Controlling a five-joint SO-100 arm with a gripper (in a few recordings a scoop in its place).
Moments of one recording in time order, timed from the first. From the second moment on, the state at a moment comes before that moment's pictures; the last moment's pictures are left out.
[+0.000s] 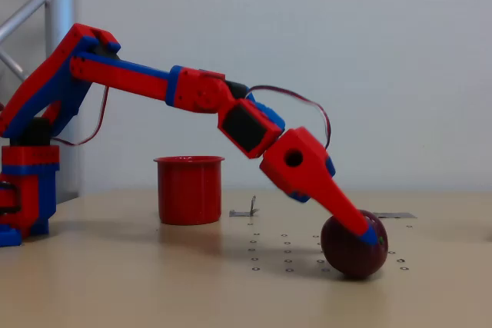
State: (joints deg) arm 22.2 36.0 45.9 28.9 -108.6
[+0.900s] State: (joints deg) arm 20.9 31.1 42.7 28.9 -102.6
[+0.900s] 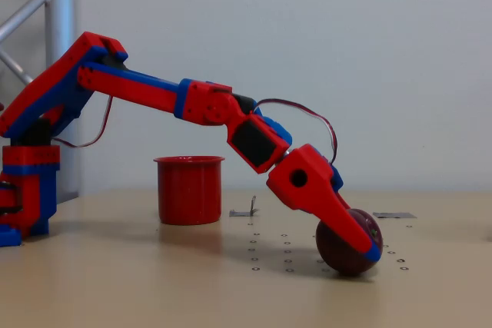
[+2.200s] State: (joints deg) arm 18.6 30.3 32.1 46.8 -91.6
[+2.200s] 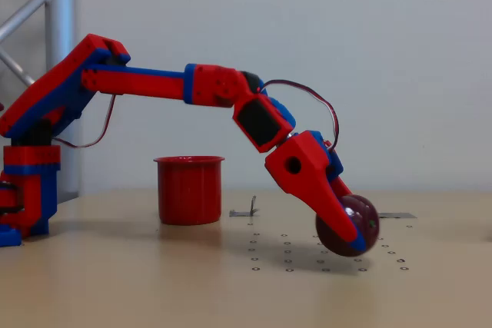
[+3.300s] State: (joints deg) arm -3.6 75.1 36.8 95.2 -63.0
